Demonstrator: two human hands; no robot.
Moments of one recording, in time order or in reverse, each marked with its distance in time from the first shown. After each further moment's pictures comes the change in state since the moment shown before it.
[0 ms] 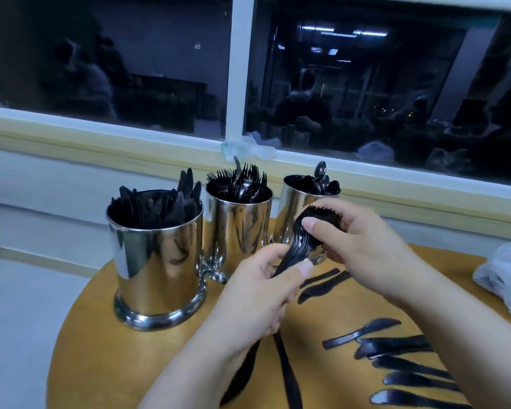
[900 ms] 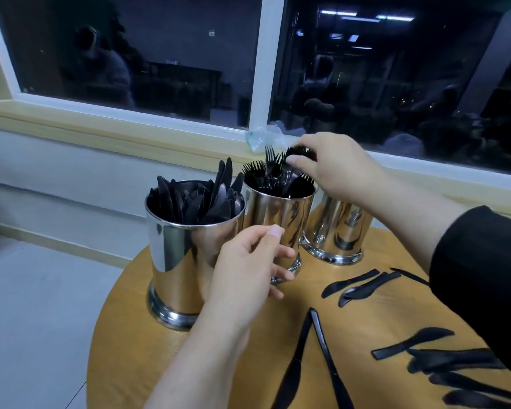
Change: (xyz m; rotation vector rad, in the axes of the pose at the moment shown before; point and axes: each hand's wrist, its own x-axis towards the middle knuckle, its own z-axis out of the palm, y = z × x) left_hand 0.011 -0.001 -0.058 -0.057 0.369 0.016; right_hand 0.150 -0.012 0.040 -0.788 0.074 -0.118
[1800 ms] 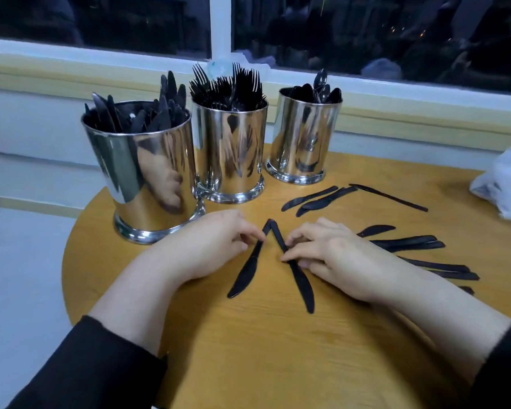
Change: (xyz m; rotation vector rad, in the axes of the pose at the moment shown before) left_hand -0.022 -0.035 -0.011 1.315 -0.669 0.100; right_hand -0.244 0.036 0.046 0.050 -0.552 -0.188
